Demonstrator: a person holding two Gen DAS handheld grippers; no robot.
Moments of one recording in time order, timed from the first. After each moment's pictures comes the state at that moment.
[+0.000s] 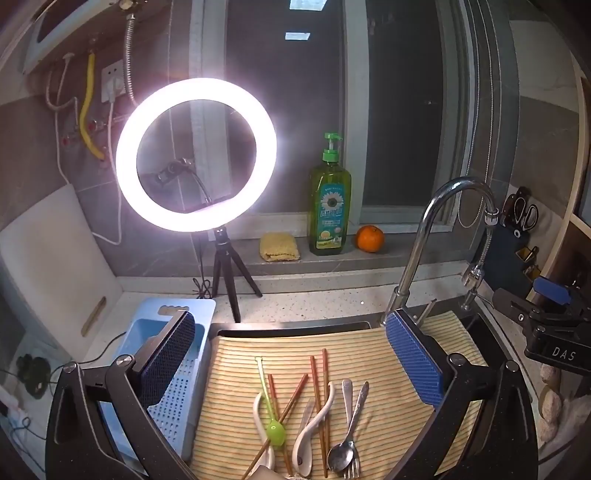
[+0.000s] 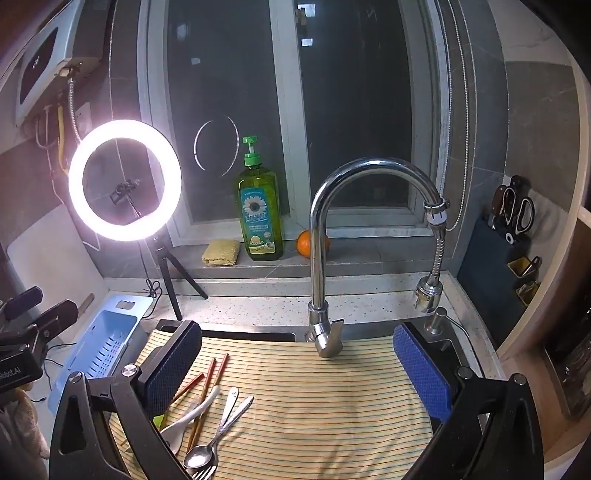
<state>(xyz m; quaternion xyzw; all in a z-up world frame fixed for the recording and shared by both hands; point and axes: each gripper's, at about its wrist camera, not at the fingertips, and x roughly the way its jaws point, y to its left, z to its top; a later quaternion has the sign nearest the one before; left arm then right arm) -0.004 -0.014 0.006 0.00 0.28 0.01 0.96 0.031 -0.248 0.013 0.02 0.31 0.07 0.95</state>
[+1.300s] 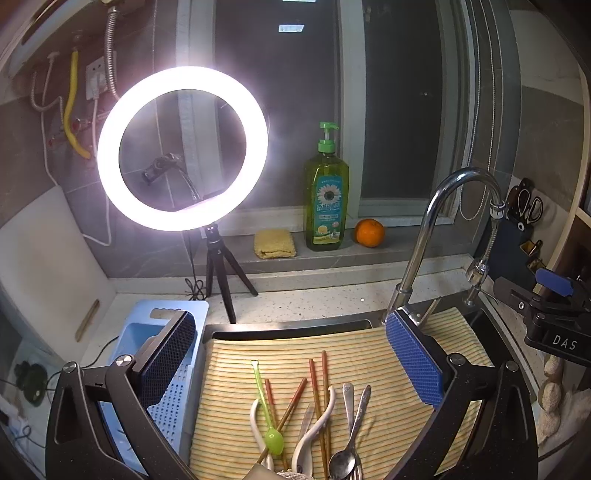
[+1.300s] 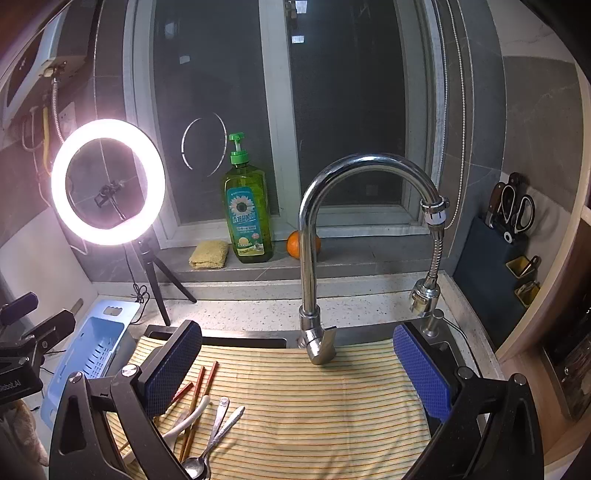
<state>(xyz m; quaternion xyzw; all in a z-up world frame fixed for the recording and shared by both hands) 0.020 -0.020 -0.003 0.01 0.29 0.00 0.96 0.051 -0.252 0.004 0.02 0.31 0.05 0.95</state>
